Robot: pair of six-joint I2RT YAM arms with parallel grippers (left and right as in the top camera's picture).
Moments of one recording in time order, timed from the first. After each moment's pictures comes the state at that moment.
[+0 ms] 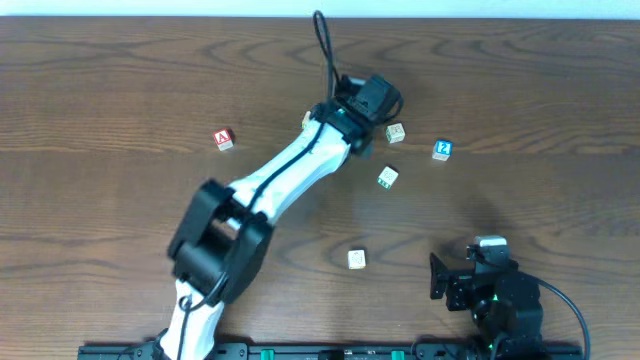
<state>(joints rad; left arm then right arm) -0.69 2.13 1.71 -0.78 -0.30 -0.49 0.12 0.01 0.19 -0.82 -0.03 0.08</state>
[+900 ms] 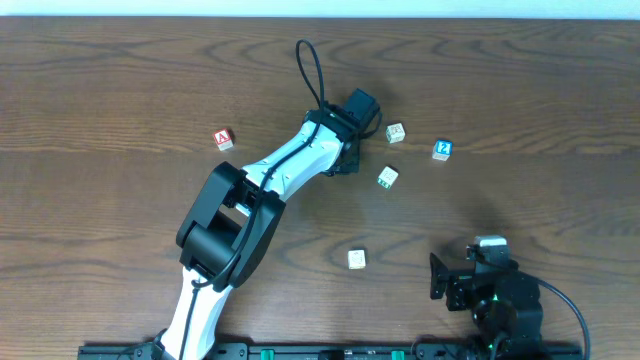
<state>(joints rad) -0.64 2.19 1.63 -0.78 -0.12 -0.59 0.12 0.01 0.19 -0.82 -0.03 0.08</state>
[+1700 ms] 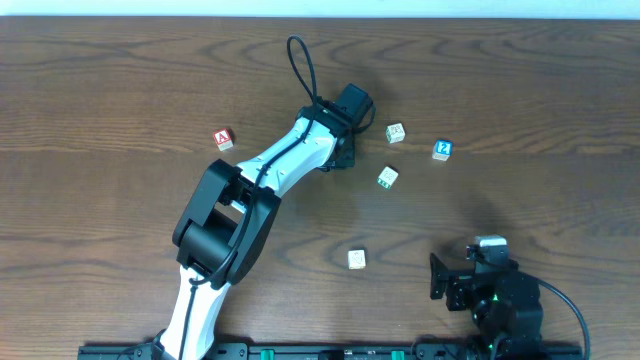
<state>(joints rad) -0.62 2.19 1.63 -0.76 -0.11 -0.59 0.12 0.01 0.19 -0.82 -0.03 0.08</state>
